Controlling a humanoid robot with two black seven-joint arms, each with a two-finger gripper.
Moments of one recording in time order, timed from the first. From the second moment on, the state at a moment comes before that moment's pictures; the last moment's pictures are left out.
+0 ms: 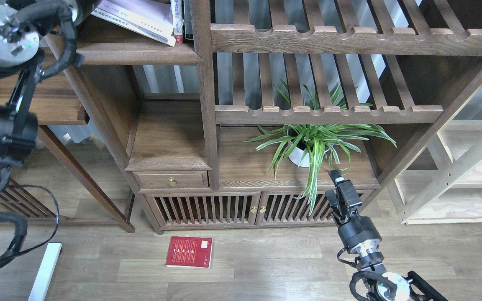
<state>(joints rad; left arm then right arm) -0.88 0.23 -1.32 -1.55 0.39 0.49 0.49 -0.05 -0.13 1.11 1.03 0.21 0.53 0.14</state>
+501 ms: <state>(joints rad) -0.69 0.22 -1.45 -1.71 0.38 0.49 0.49 -0.03 -0.09 1.09 1.07 0.22 0.44 0.14</state>
